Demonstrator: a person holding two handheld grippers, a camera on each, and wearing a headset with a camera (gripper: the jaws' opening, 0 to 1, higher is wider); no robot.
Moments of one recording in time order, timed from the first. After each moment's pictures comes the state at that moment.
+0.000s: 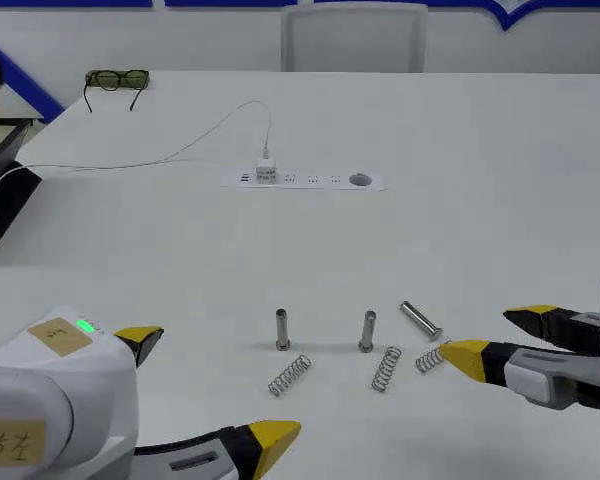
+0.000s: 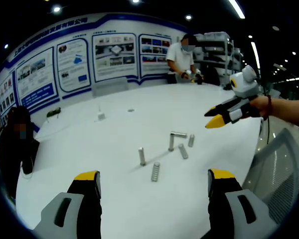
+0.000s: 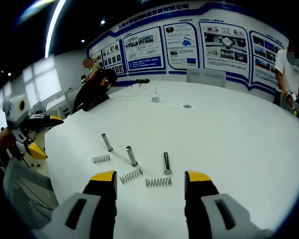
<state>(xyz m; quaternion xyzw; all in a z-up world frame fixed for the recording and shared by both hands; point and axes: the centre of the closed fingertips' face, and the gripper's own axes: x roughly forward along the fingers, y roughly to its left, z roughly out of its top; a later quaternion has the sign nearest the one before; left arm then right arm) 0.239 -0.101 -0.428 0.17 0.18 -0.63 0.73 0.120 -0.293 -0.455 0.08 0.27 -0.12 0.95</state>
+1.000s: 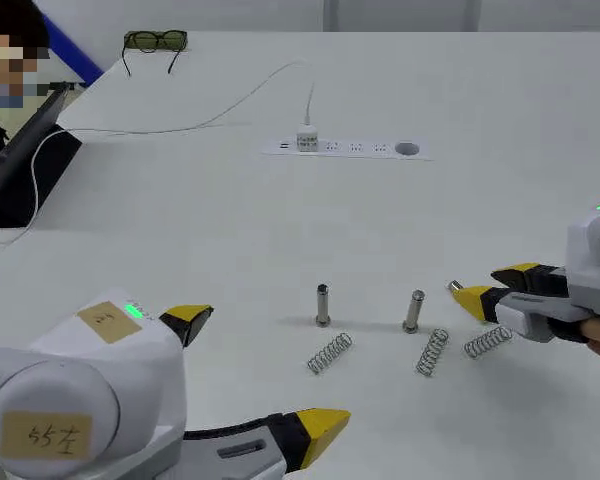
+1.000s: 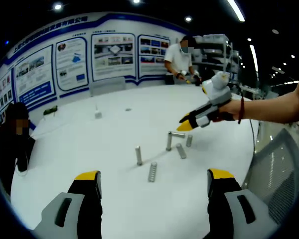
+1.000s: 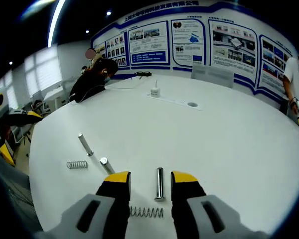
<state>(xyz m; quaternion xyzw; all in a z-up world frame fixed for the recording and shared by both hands) 0.238 -0.106 -0.438 0.16 0.19 -0.64 0.72 0.186 -0.325 -0.497 0.05 0.29 -0.11 0.95</state>
